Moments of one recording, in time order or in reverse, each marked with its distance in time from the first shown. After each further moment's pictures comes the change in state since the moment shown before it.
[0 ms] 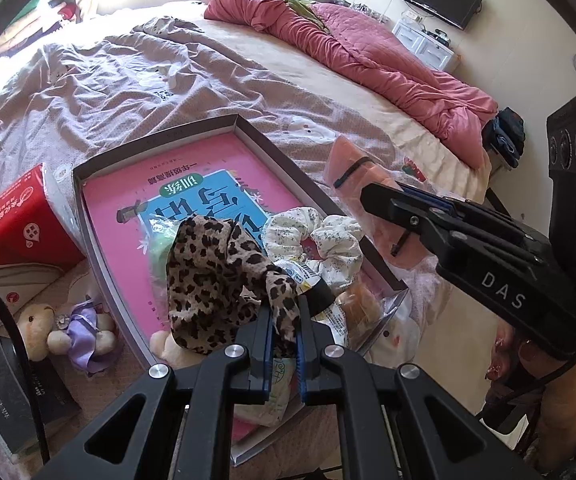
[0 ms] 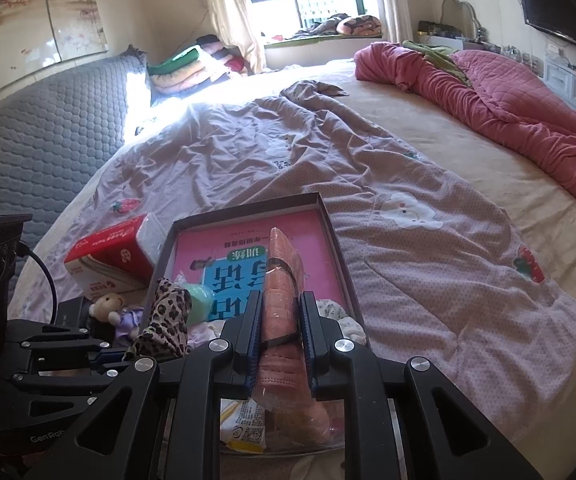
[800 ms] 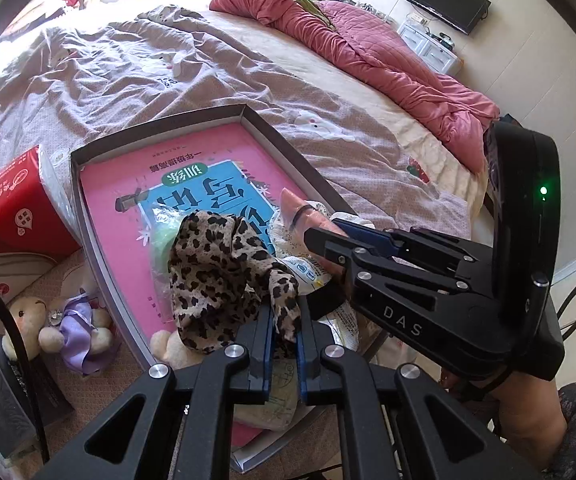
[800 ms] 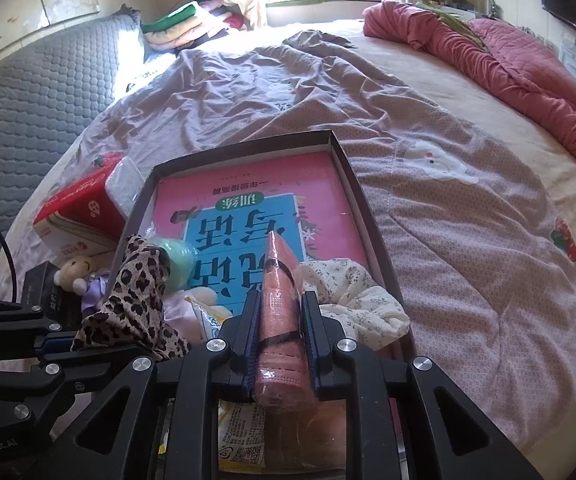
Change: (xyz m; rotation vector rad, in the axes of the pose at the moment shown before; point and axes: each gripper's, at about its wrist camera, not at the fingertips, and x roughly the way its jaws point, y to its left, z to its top) left arm 0.008 0.014 -0.001 -0.035 0.012 -0.031; right arm 0.066 0.007 -0.018 -0.011 0.148 0.004
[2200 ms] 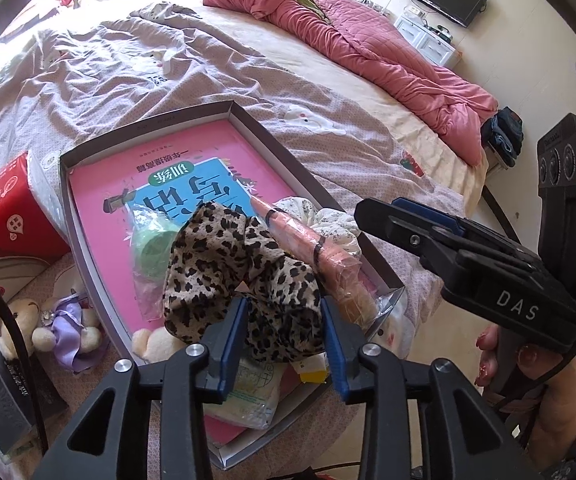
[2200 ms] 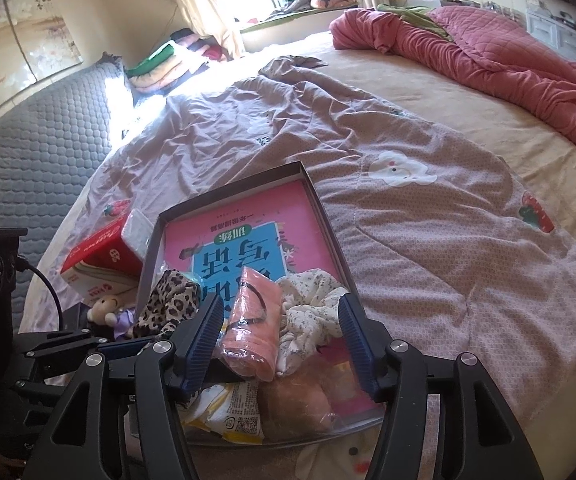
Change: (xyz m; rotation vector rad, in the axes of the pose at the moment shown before) left arm 0.000 -0.016 0.004 0.010 0.025 -0.002; right arm -0.061 -0.029 -0.001 0.149 -0.092 0.042
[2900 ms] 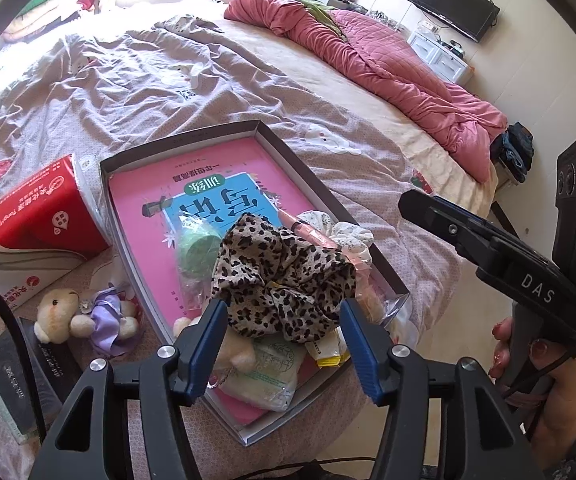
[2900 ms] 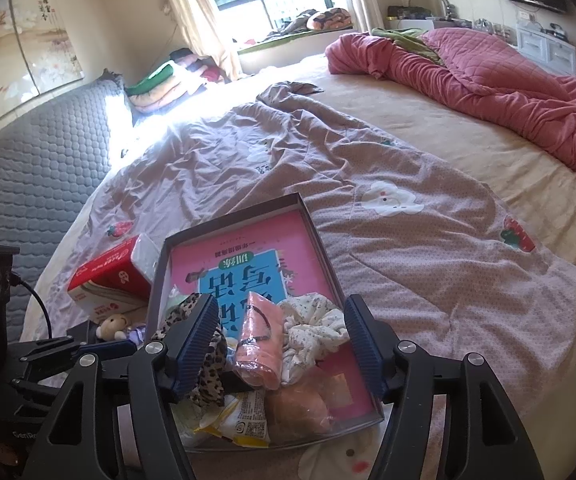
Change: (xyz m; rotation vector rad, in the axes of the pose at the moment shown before) left arm -0.034 0.010 -0.005 -0.033 -0.050 0.051; right arm -0.027 0.008 0.008 -0.008 -0.083 -0.028
